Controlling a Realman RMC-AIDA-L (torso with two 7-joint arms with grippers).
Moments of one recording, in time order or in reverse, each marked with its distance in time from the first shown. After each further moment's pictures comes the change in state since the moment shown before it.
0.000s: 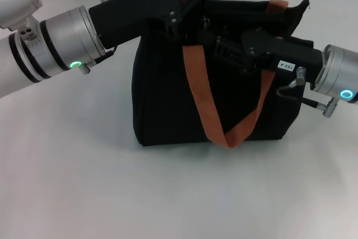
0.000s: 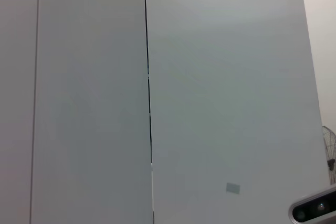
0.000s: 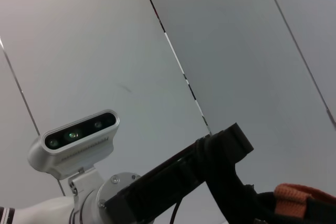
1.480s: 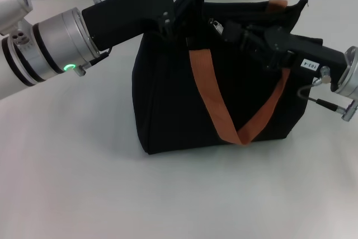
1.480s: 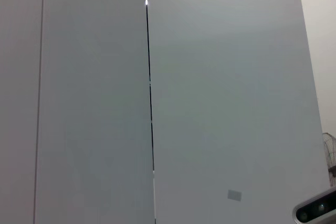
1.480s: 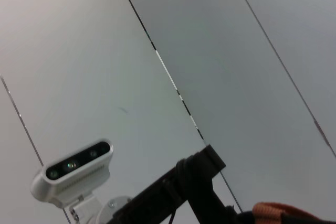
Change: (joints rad) left arm 0.021 0.000 -0.009 0.006 -0.007 0.026 0.009; right arm -0.056 -0.005 0.012 -0.062 0.024 -0.066 0.089
